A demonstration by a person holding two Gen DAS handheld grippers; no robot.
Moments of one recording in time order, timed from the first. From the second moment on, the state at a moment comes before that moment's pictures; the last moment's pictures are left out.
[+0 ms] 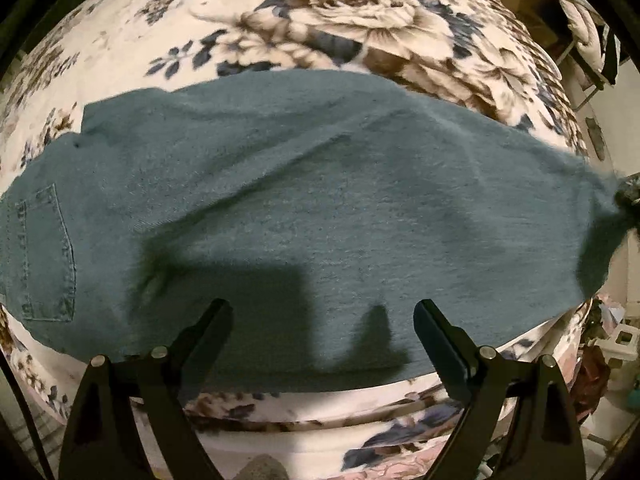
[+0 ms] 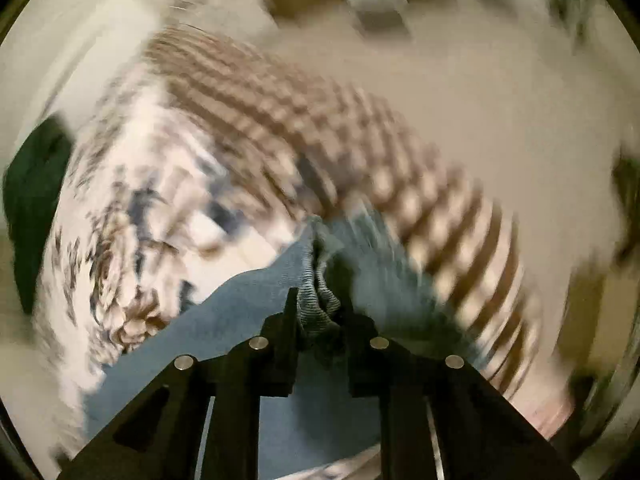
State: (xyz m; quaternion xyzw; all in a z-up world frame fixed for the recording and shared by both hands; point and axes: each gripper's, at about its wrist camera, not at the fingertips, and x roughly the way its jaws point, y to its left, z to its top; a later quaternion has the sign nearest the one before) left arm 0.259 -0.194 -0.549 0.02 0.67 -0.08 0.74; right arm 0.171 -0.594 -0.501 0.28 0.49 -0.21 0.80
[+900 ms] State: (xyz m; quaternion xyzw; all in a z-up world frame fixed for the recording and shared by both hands) left arm 0.232 -0.158 -0.568 -0.01 0.69 -0.05 0.72; right arm 0.129 -0.608 -0.532 0.53 0.39 -0.16 0.73
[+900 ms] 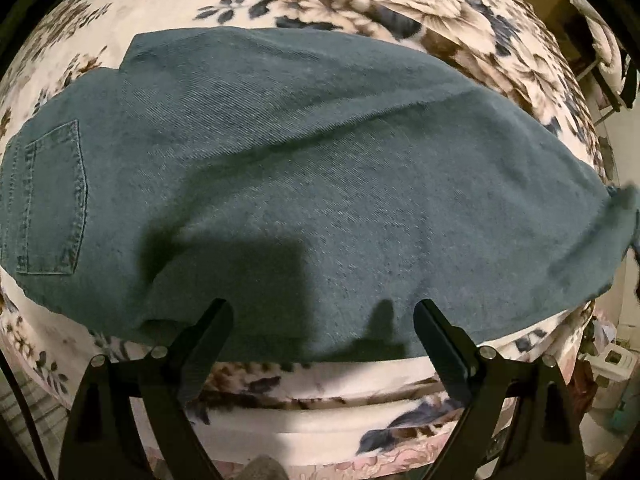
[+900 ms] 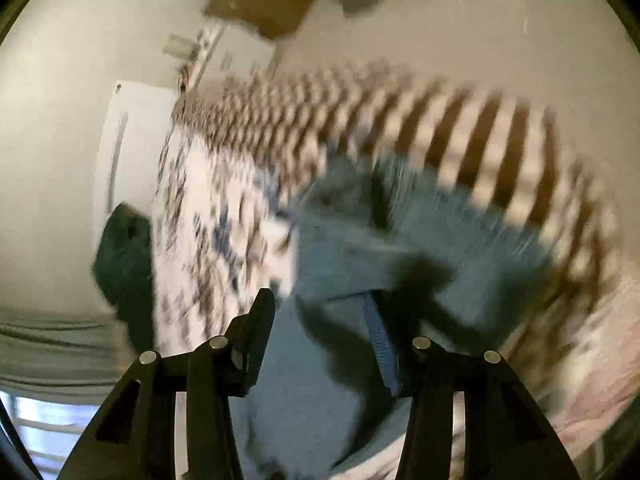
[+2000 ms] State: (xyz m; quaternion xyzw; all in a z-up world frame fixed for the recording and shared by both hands) left arm 0.185 0.105 -0.571 -0.26 0.64 0.18 0.70; right arm 0.148 -0.368 -0.630 0.52 0.63 -0.05 0.57
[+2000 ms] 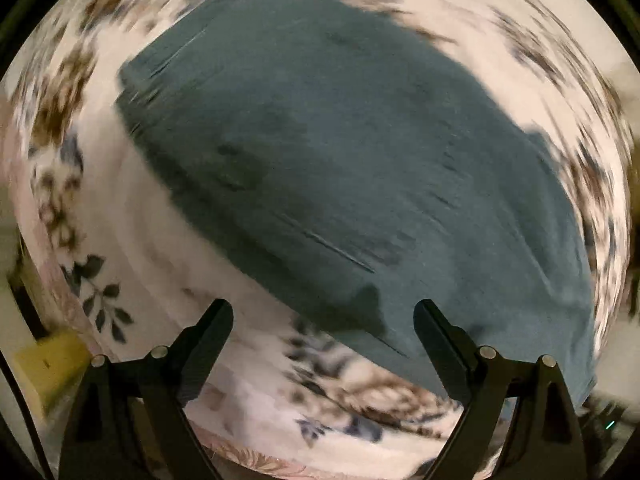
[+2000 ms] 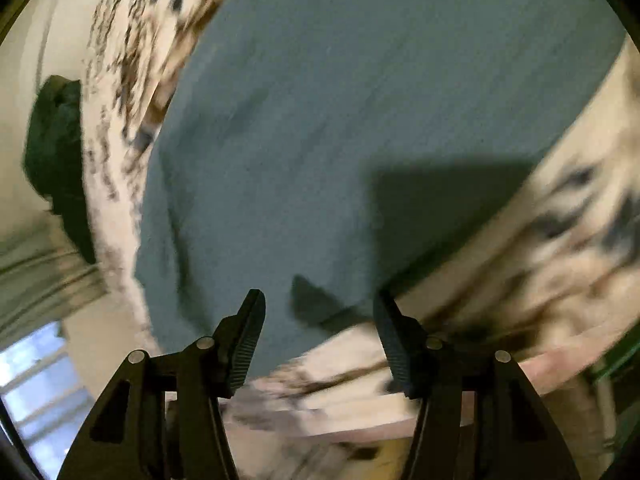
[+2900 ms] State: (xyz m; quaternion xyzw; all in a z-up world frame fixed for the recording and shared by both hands) left arm 0.183 0.180 -0.592 -0.33 0.61 0.19 0.70; right arm 0.134 -0.318 -0.632 0.43 0.67 -0.09 0.60
